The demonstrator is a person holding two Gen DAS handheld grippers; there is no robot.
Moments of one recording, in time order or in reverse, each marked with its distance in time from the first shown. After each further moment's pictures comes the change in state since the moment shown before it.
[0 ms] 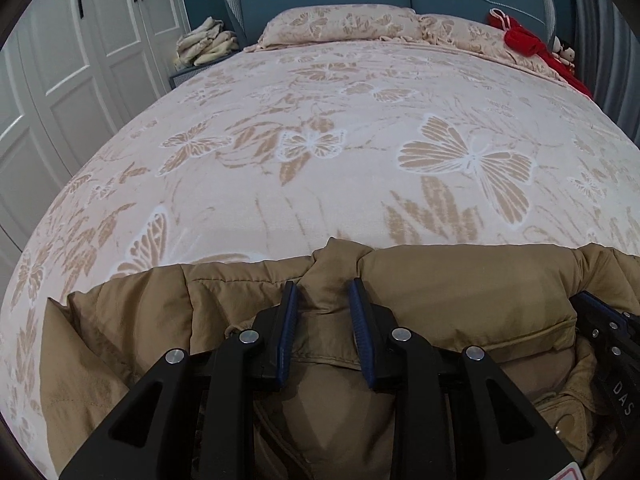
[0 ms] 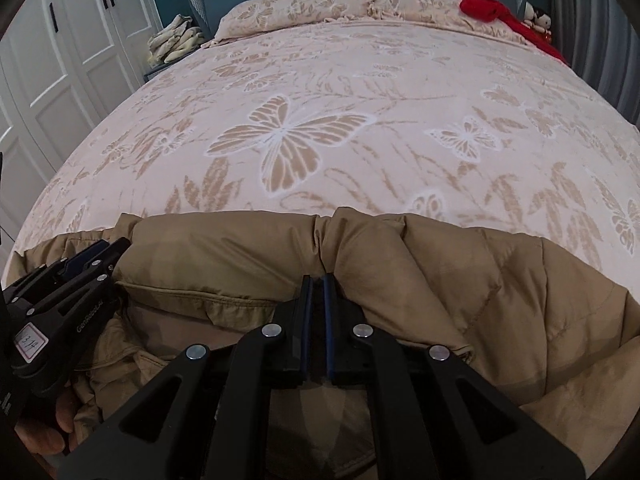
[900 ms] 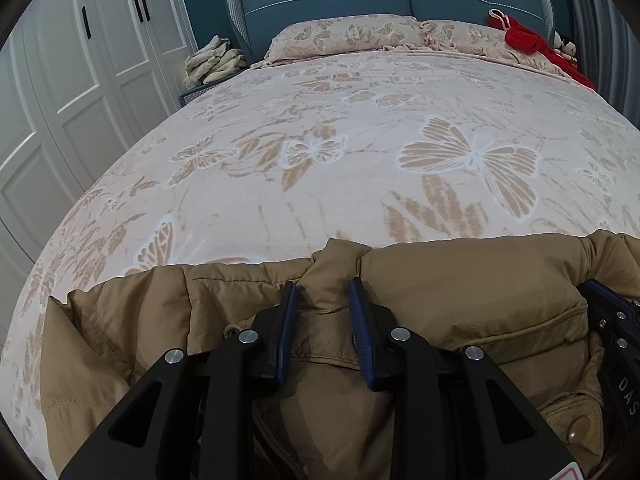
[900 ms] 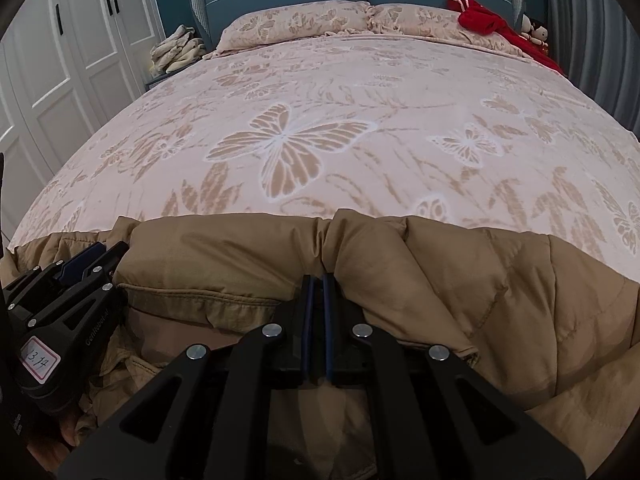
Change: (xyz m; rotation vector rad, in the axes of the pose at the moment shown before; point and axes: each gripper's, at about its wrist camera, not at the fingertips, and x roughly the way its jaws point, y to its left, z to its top) left arm -0.001 -0.012 -0.007 0.029 -0.049 0.067; right arm 0.005 0.002 -0.006 -0.005 -0.057 -0.006
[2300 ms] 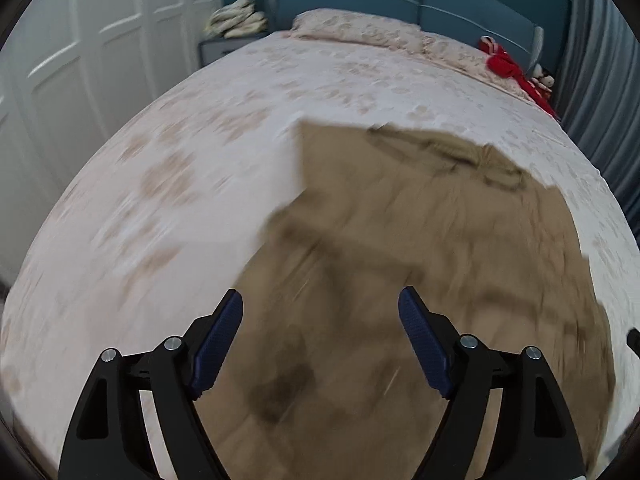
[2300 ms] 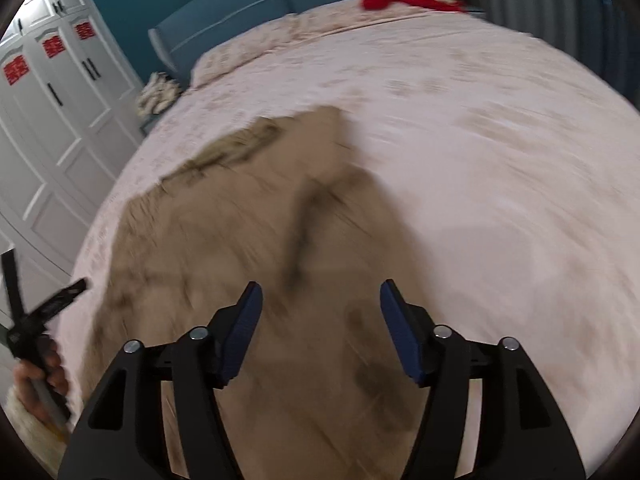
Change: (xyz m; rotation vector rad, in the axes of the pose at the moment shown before) left arm -0.244 0.189 -0.161 -0.173 0.133 -0.195; right arm -0.328 -0.105 -0.202 0.288 0.031 0.009
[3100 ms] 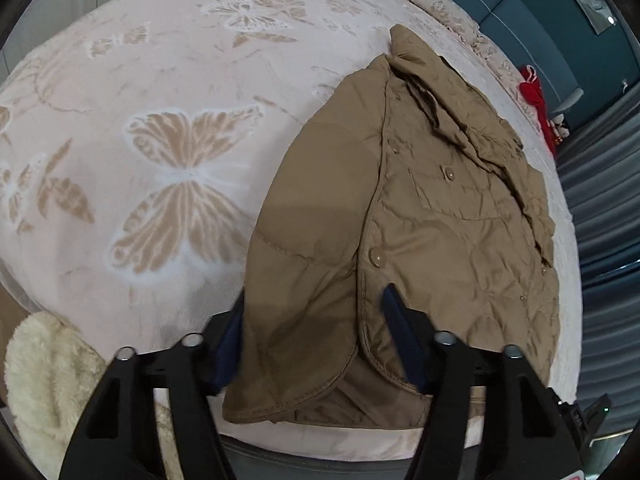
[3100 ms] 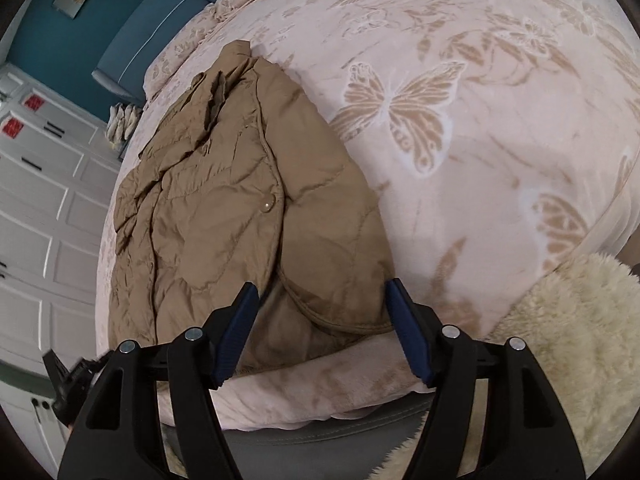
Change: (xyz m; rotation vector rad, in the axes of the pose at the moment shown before) left arm -0.039 0.070 -0.149 -0.345 0.217 -0.187; right arm -0.031 -0.057 -0.150 0.354 0.134 0.075
